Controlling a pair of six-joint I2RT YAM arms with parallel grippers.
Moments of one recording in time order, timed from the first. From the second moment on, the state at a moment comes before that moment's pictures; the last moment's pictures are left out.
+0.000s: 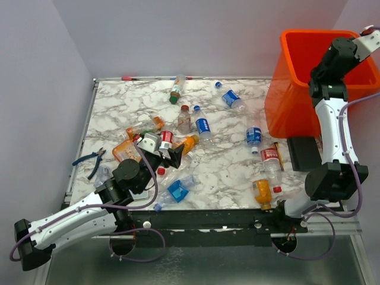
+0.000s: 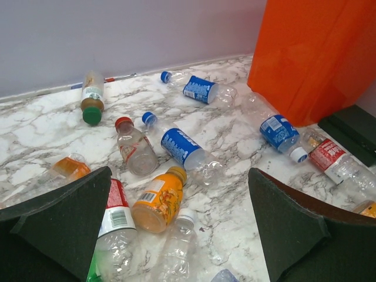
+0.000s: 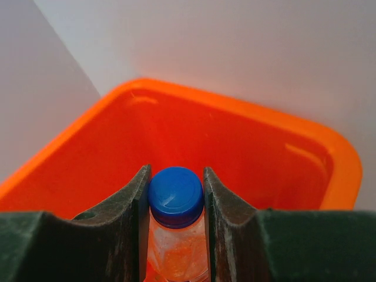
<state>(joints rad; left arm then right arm) -1.01 0.61 0.53 0.17 -0.51 -0.07 -0.09 1.57 1.74 -0.03 0.85 0.18</state>
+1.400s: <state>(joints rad) -1.01 0.74 0.64 -0.11 -0.72 -0.20 0.41 1.00 0.78 -0.19 -0.32 0.50</state>
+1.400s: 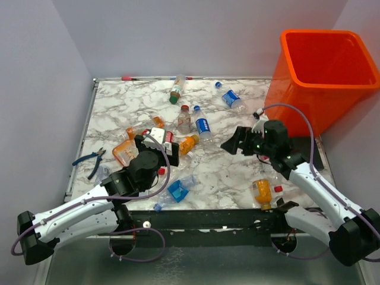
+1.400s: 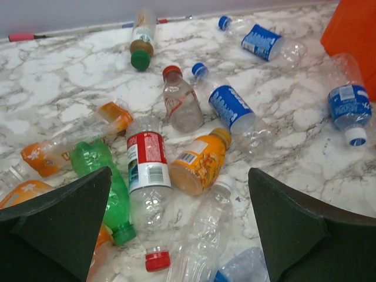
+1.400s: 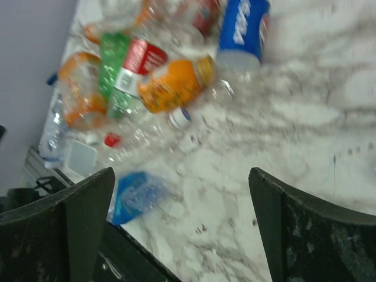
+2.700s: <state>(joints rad) -1.17 1.47 0.90 -0.60 -0.28 -0.29 0.43 0.79 0.47 -0.18 -0.18 0.68</state>
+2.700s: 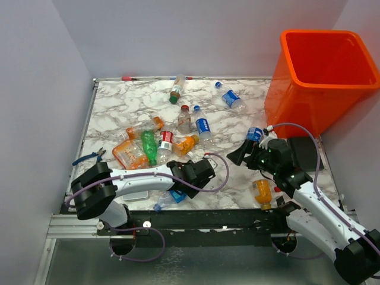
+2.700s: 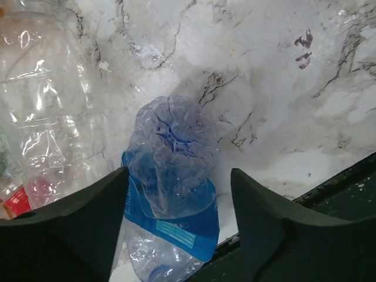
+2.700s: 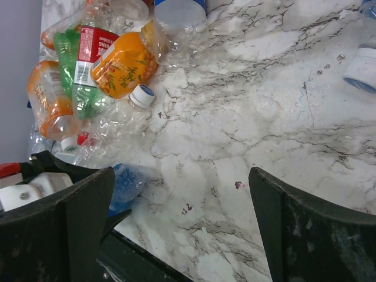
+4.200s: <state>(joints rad) -0.88 0.91 0.64 0.83 -0.26 -0.86 0.48 0.78 0.64 0.38 -0.63 0.82</state>
